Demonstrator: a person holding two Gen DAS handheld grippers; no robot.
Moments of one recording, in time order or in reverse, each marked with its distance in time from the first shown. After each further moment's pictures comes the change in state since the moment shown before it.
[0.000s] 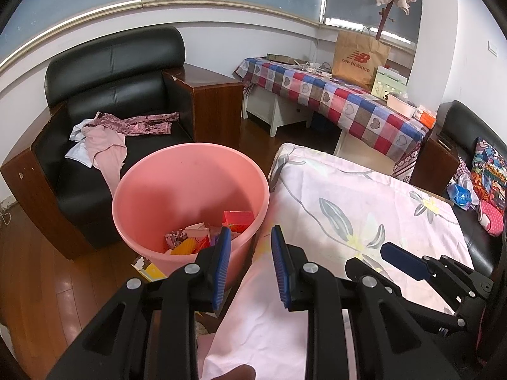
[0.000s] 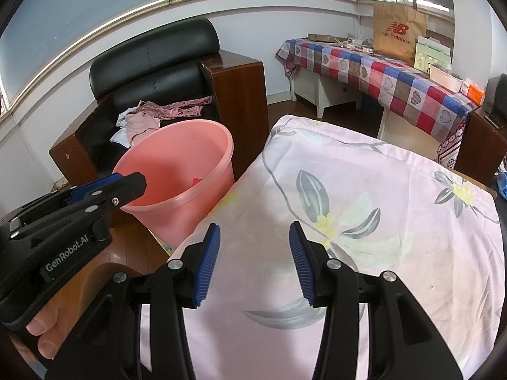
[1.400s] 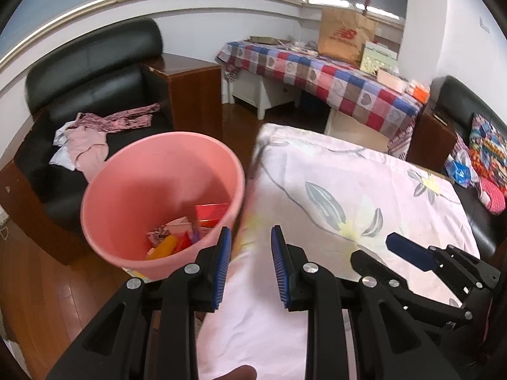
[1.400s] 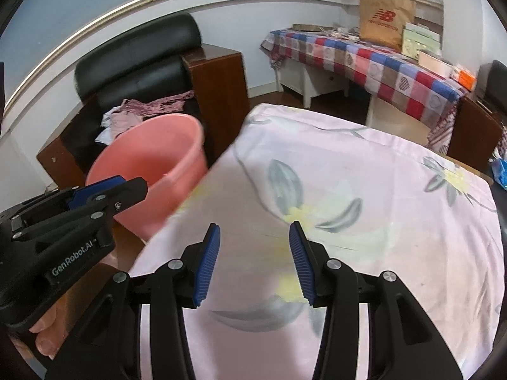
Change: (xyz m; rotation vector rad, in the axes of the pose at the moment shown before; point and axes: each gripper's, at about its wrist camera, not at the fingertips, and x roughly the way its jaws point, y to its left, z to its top) left arm 0.038 -0.033 0.001 0.088 0.090 -0.033; right arm 0.013 -0.037 -0.003 0.054 0.038 -0.043
